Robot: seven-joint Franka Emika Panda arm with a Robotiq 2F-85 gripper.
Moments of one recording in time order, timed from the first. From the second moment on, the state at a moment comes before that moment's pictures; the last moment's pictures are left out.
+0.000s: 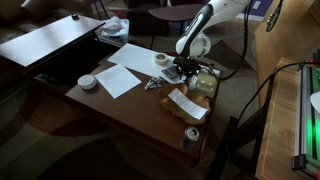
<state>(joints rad) -0.17 1.38 -0.05 -1.42 0.43 2.65 0.82</state>
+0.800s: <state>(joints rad) -0.20 1.27 -0.05 -1.49 0.42 2.50 0.68</state>
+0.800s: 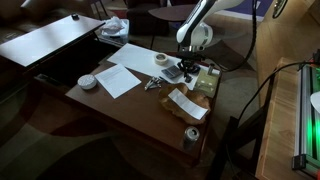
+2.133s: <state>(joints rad) -0.05 1.03 0.15 -1.99 0.42 2.88 0.21</state>
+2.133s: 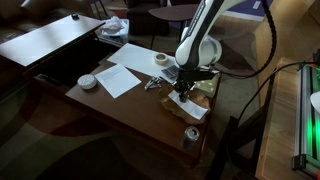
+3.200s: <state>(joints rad) 0.14 1.21 -0.01 -1.90 0.43 3.30 0.36</state>
